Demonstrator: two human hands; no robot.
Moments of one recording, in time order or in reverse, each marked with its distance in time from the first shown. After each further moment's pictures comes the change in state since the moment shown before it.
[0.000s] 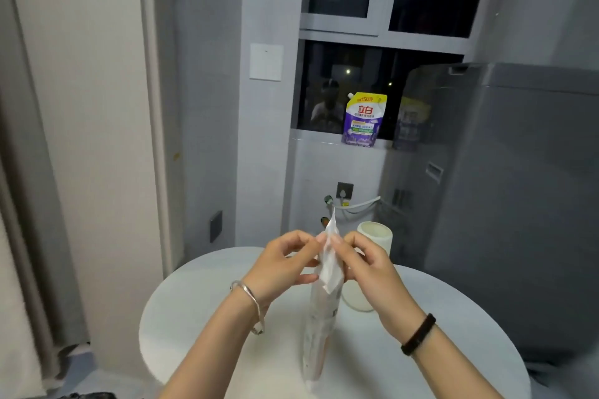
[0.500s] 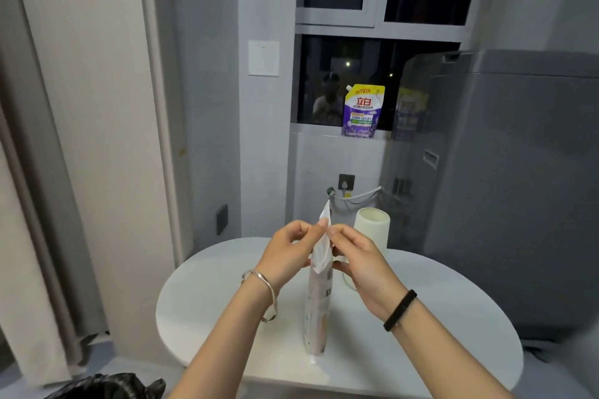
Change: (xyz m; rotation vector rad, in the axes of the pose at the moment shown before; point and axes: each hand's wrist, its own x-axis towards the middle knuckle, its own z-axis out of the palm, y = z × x) left_hand -0.009 -0.004 0.012 0.113 0.102 0.011; right_hand -0.011 0.004 0.011 0.117 -0.016 0.156
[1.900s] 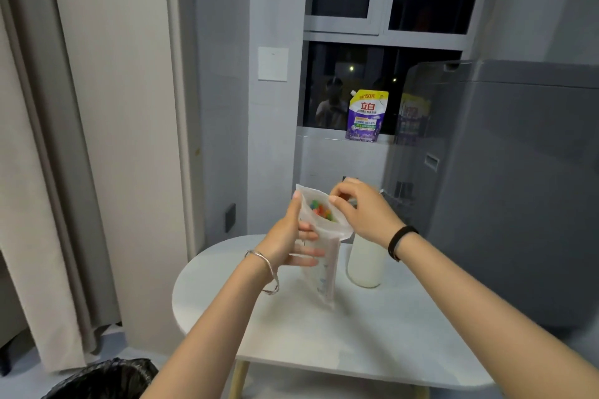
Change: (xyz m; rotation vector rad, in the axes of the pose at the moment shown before) left_hand -0.009 0.023 -0.021 -0.127 -0.048 -0.311; right_hand 0.027 -0.059 -0.006 -0.908 0.032 -0.463
